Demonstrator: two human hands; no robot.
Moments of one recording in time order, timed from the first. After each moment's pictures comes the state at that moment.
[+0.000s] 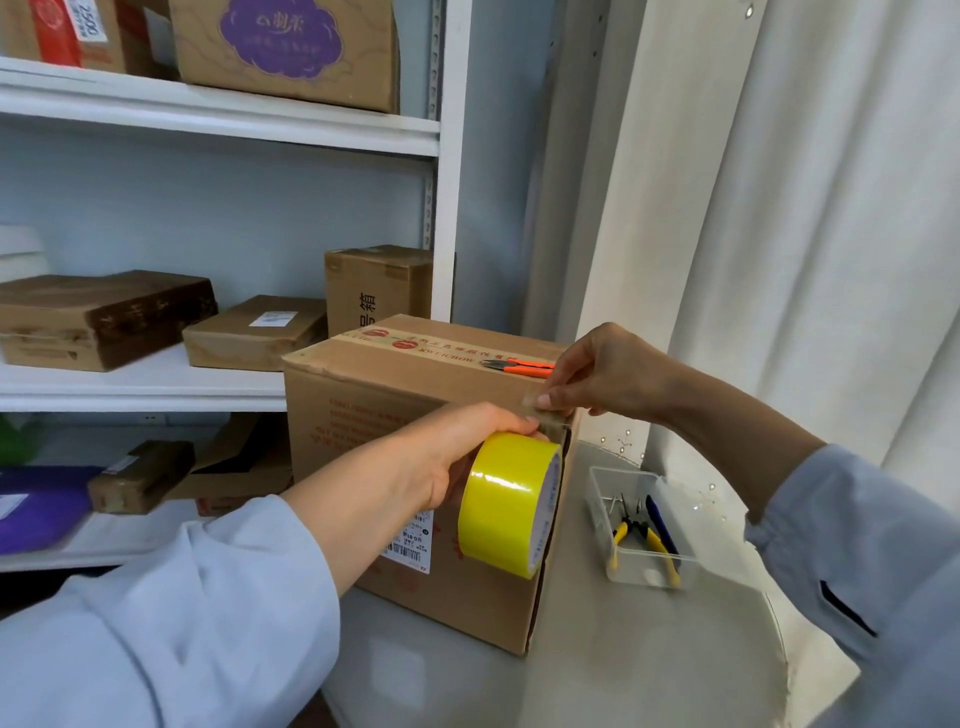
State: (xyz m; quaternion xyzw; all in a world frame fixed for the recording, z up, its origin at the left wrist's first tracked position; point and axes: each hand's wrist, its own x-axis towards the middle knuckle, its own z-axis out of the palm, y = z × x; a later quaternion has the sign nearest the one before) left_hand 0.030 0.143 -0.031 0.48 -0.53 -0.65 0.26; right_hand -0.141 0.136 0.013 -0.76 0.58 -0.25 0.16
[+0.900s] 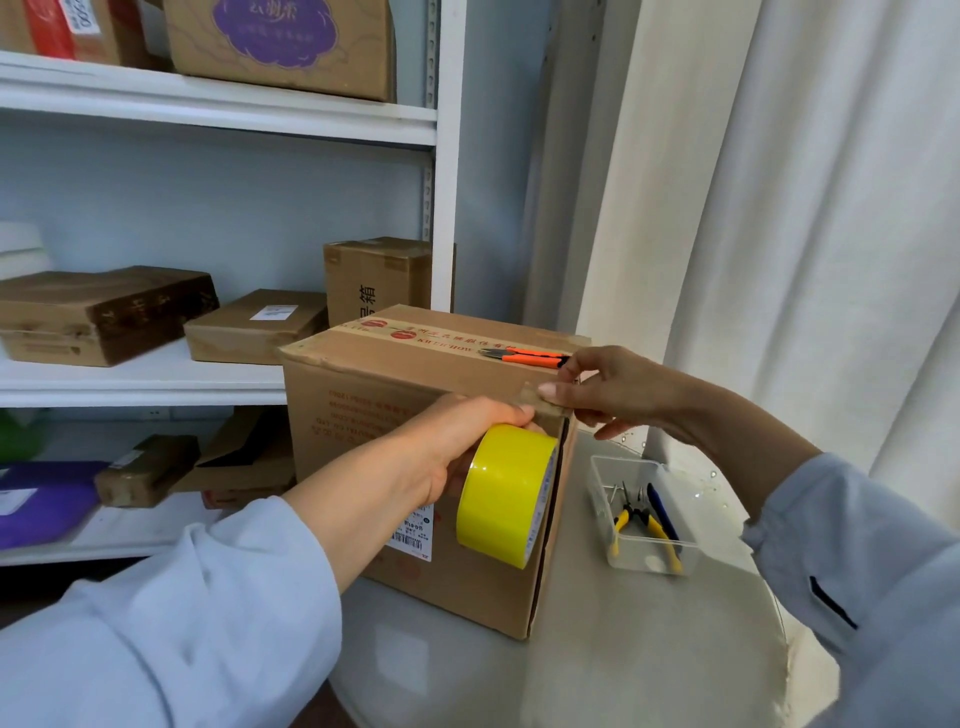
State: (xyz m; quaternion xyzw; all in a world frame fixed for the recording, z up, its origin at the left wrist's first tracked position) left_hand 0.031 0.146 -0.038 0.47 -0.57 -0.59 0.31; right_hand -0.148 0.145 -0.003 -0.68 0.63 -0.24 0.29
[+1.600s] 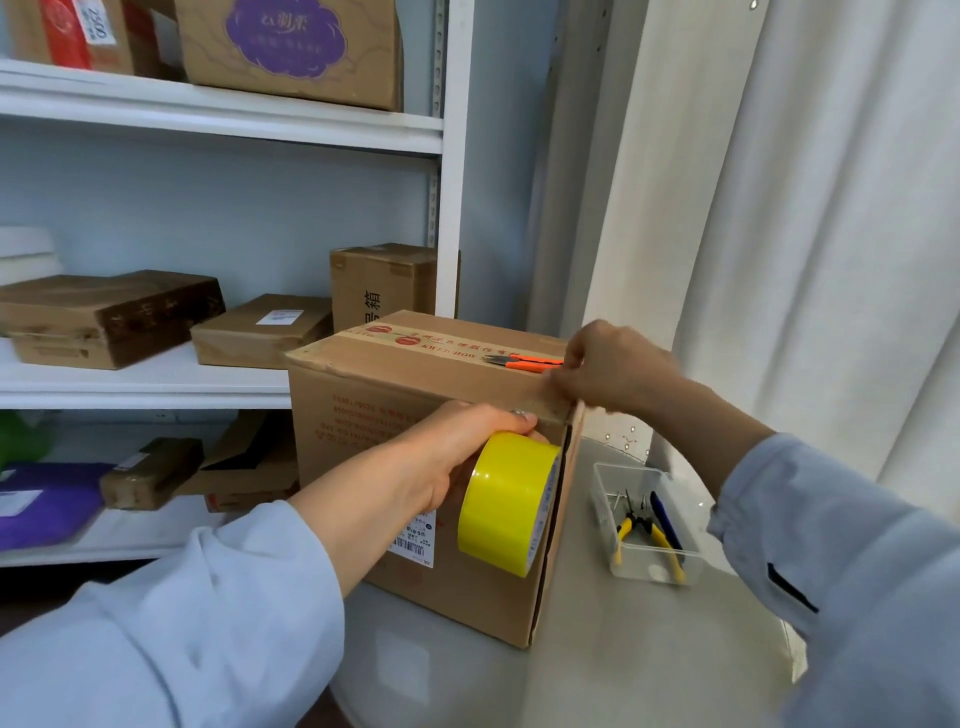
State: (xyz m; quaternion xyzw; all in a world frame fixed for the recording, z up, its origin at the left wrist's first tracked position) left_hand 0.033 0.147 -0.039 0.47 -0.57 -0.59 0.31; right_hand -0.134 0.122 0.005 -0.67 0.72 -0.17 -0.02
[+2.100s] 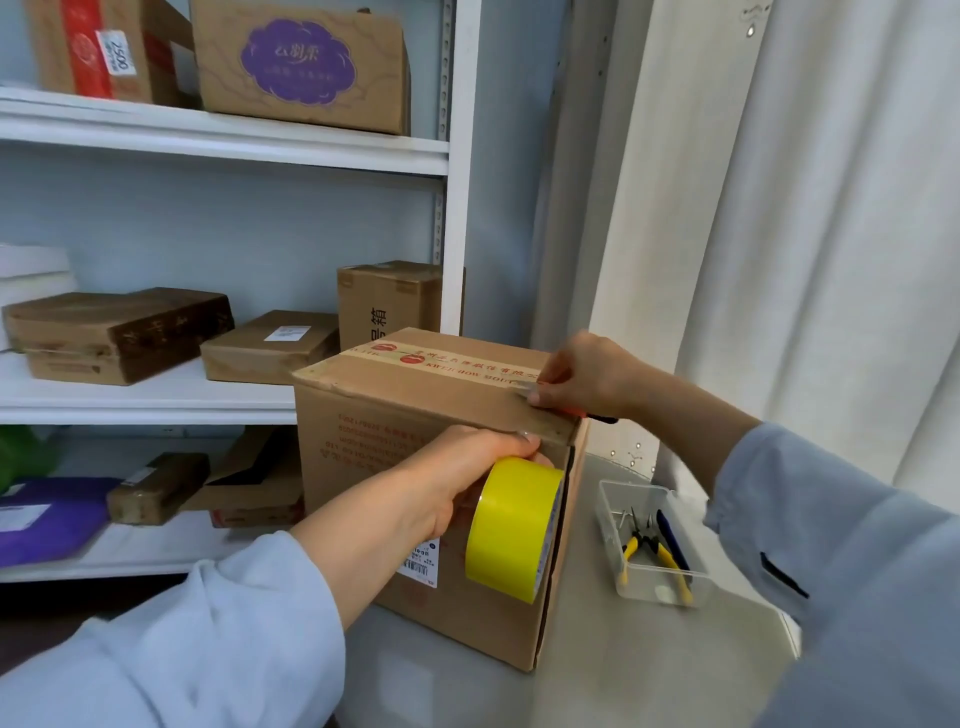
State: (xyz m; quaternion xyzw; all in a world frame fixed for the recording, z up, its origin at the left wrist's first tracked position) left_hand 0.032 0.142 -0.045 0.47 -0.56 -0.61 0.31; right_hand -0.128 0.105 0.013 -0.74 0.64 -0.18 0.05
